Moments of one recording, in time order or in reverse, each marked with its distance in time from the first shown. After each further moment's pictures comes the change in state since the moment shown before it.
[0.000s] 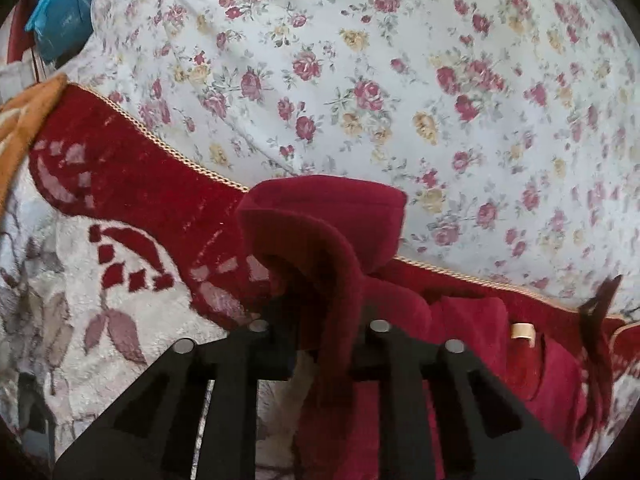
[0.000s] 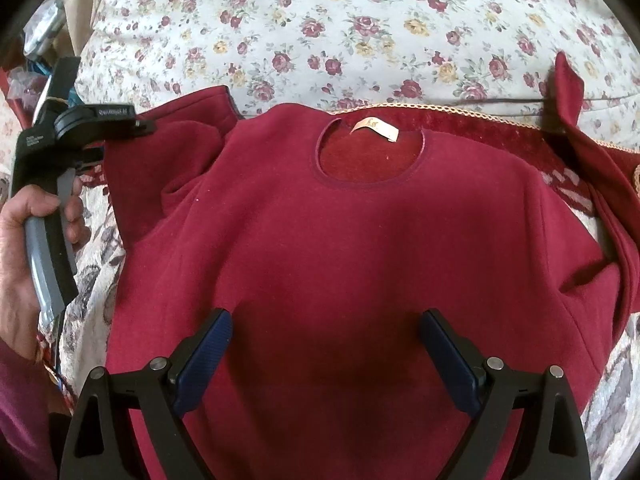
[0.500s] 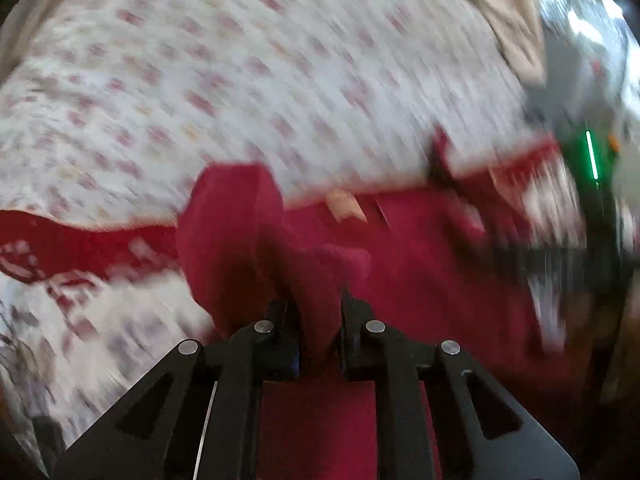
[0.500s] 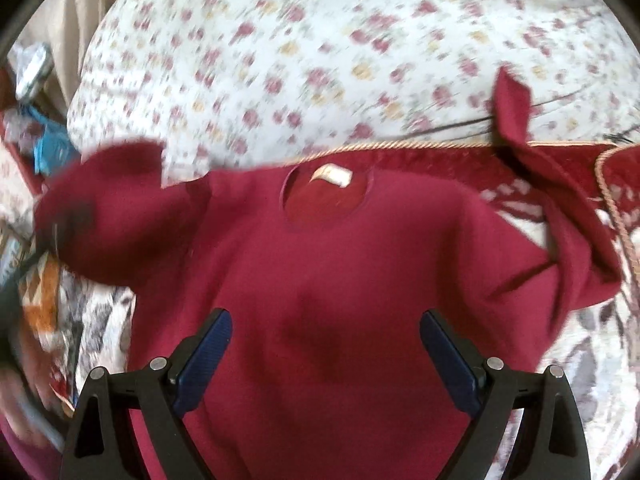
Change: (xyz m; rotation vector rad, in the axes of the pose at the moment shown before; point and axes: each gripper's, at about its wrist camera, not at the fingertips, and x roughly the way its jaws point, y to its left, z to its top) left arm -0.122 -0.084 -0.154 0.599 -0.040 -0.336; right arm -0.052 -0.034 0.006 0.108 -0.115 -0.016
